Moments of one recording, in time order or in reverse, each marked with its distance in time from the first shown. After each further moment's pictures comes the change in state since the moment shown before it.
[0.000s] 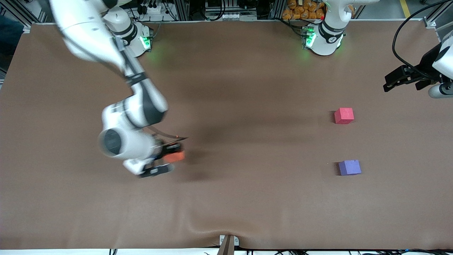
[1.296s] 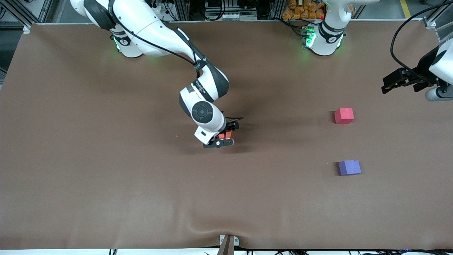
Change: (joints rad) left arm -0.003 0.019 -0.004 -0.002 0.000 0.007 0.000; right arm 0.276 0.122 -0.053 0.012 0.032 0.162 0.312
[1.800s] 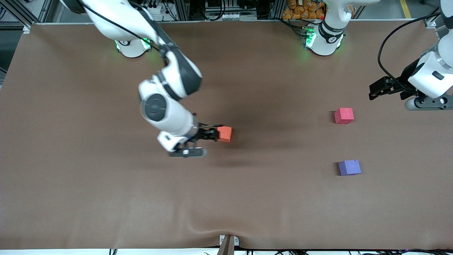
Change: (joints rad) left arm -0.040 0.042 -0.009 0.000 0.000 0.031 0.000; right arm -0.174 -0.228 -0.015 0.028 0.001 -0.173 0.000
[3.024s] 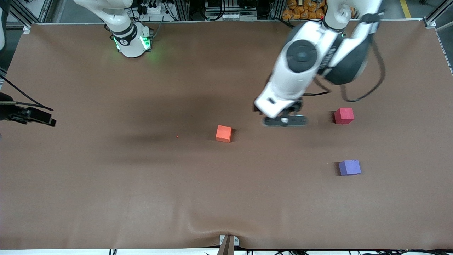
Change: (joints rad) left arm -0.519 0.343 -0.010 0.101 -0.004 0.259 -0.489; right arm -0.586 -0.355 -0.007 -0.013 -0.225 -0.486 -0.438
